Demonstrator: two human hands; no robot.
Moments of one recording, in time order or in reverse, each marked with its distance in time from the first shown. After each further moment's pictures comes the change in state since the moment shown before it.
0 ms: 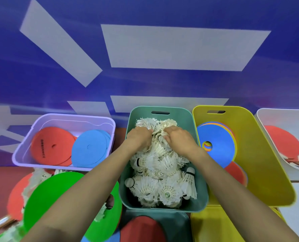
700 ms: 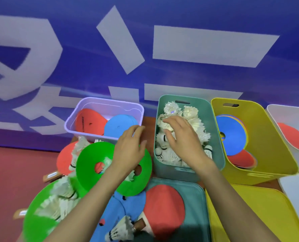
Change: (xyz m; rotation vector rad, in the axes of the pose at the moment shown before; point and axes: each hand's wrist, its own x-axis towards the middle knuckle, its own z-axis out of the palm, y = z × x) left_hand -0.211 -0.085 0.045 -0.328 0.673 0.104; right_hand -0.124 -0.134 -0.016 0.231 0.521 -0.281
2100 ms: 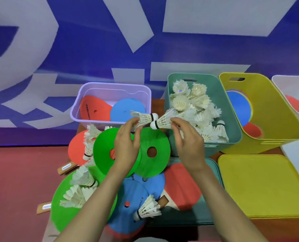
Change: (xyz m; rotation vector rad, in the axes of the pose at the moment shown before) left_hand -0.044 -0.070 -0.001 -0.457 0.303 -0.096; right_hand -0.053 -0.075 0.067 0.115 0.397 0.179
